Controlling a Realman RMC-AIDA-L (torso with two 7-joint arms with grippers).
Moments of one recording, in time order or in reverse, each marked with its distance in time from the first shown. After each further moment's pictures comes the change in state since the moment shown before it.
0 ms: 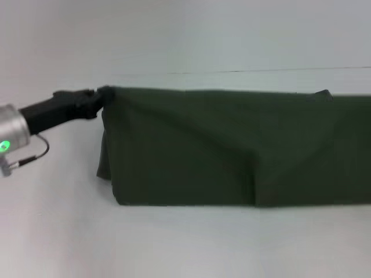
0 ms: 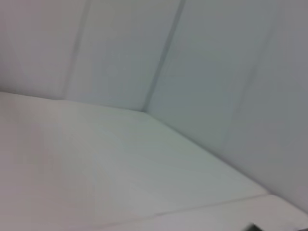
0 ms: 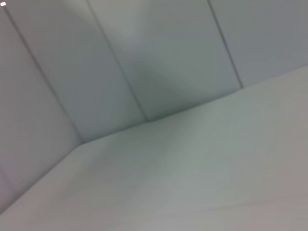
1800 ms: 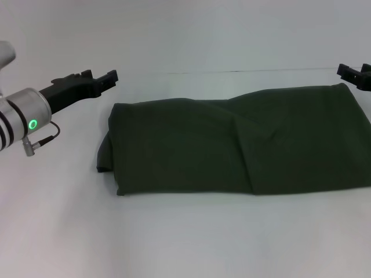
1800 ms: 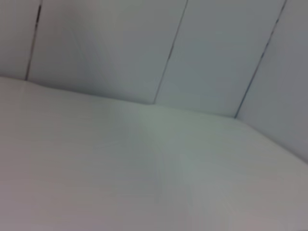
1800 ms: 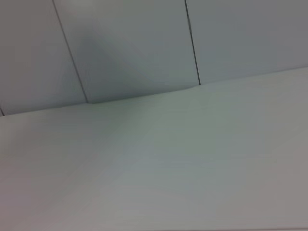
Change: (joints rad) left arm -0.076 -0.038 0.132 -0.077 -0.125 -0.469 0.008; right arm 0.213 0.077 -0.168 0.144 0.108 0.573 -0.179
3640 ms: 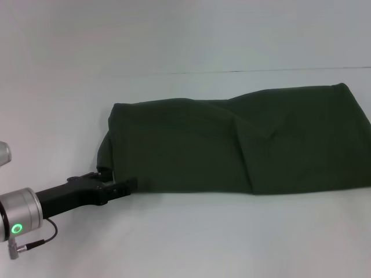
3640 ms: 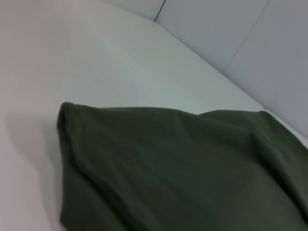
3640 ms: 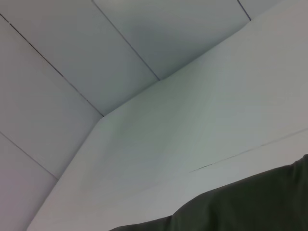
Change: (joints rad) left arm 0.243 0.000 0.029 -0.009 0.170 0.417 -0.016; right arm -0.281 -0.056 -0.144 -0.266 0.012 -0.616 0.579
